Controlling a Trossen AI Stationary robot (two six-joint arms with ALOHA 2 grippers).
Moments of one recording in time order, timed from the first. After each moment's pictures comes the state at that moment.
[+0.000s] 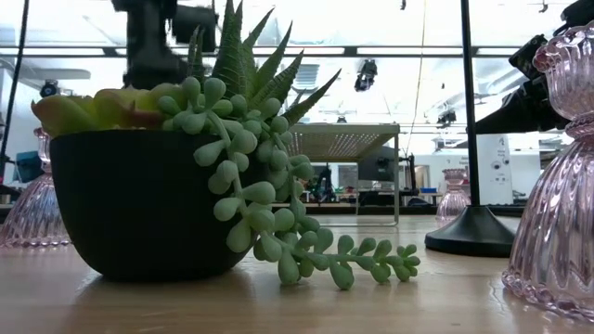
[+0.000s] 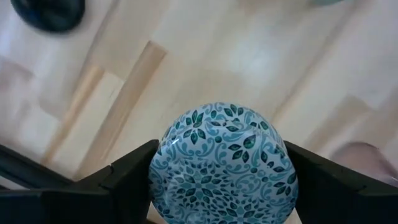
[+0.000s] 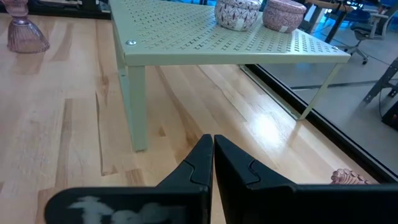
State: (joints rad) left arm 0.38 1.30 1.14 -1.23 -0.01 -0.19; right arm 0.15 0.18 0.11 -0.28 0.55 0.04
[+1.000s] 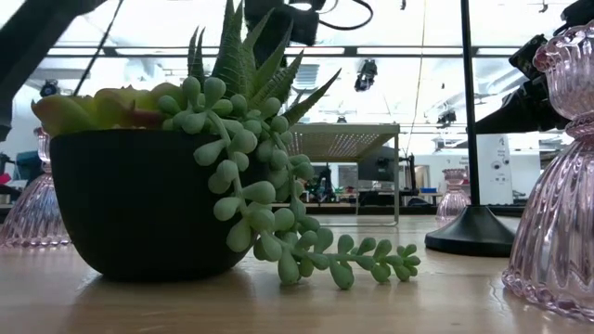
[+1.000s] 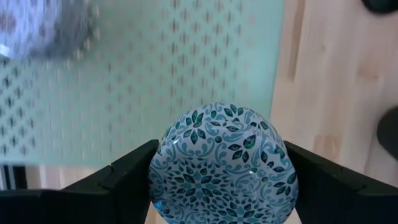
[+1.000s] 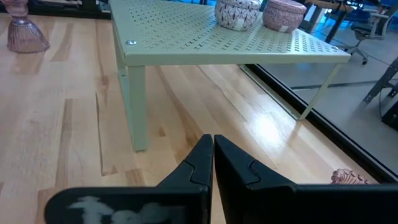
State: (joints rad) left arm 0.20 2.00 2.17 -1.50 0.01 0.15; right arm 0.15 0.18 0.11 -0.28 0.55 0.04
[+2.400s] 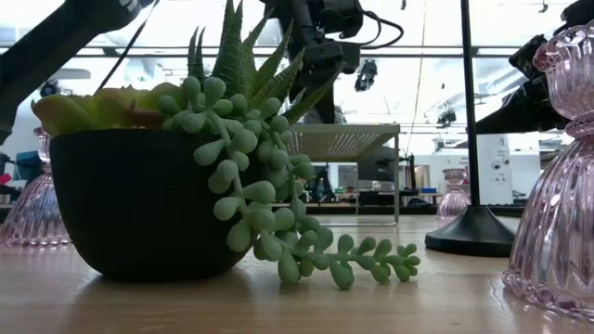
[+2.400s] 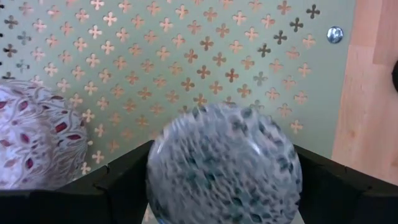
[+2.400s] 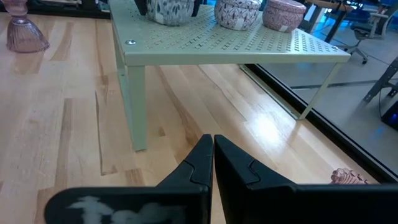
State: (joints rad) left arm 0.21 2.17 2.23 -1.25 0.00 0.10; right arm 0.15 0.18 0.11 -0.28 0.55 0.04
